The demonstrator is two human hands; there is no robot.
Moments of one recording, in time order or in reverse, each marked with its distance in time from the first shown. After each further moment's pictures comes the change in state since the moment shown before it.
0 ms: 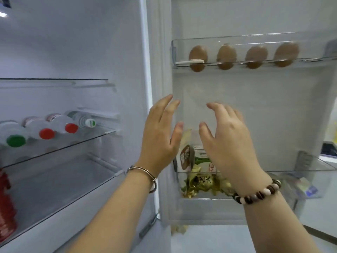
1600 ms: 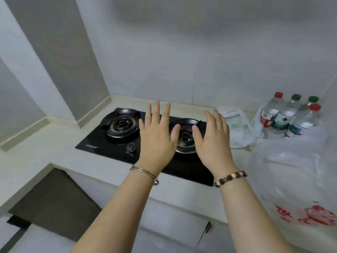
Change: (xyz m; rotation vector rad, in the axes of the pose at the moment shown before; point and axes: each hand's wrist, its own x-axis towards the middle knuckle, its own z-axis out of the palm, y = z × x) left_hand -0.138 0.946 0.480 -1.179 -0.915 0.698; right_hand -0.430 0.512 -0.664 -1.196 0.568 1.453
